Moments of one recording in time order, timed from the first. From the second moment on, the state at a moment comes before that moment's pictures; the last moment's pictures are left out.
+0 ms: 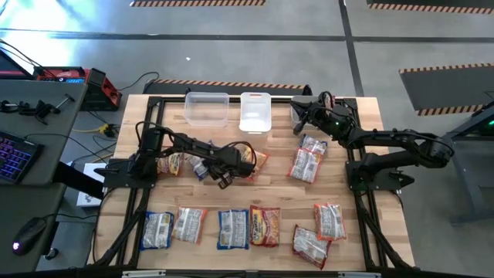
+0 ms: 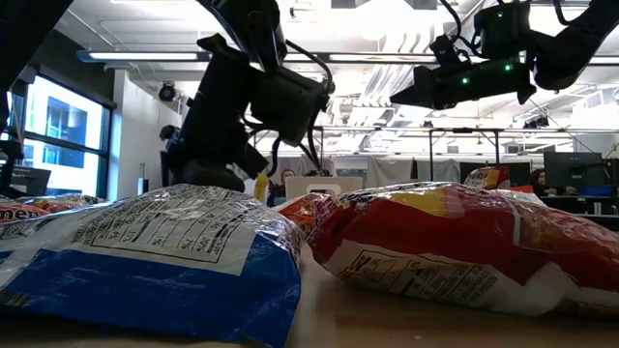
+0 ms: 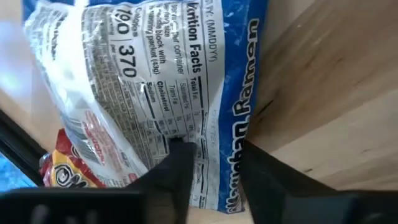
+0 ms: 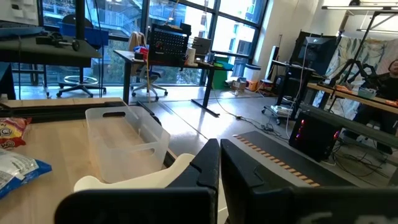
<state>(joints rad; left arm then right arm) -0.03 2.11 1.42 -1.32 -0.21 -0.75 -0.55 1.18 0.39 0.84 0.09 -0.20</state>
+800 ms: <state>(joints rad) 0.10 1.65 1.43 -1.33 -0.35 -0.75 -0.55 1.18 0.39 0.84 0.09 -0.20</state>
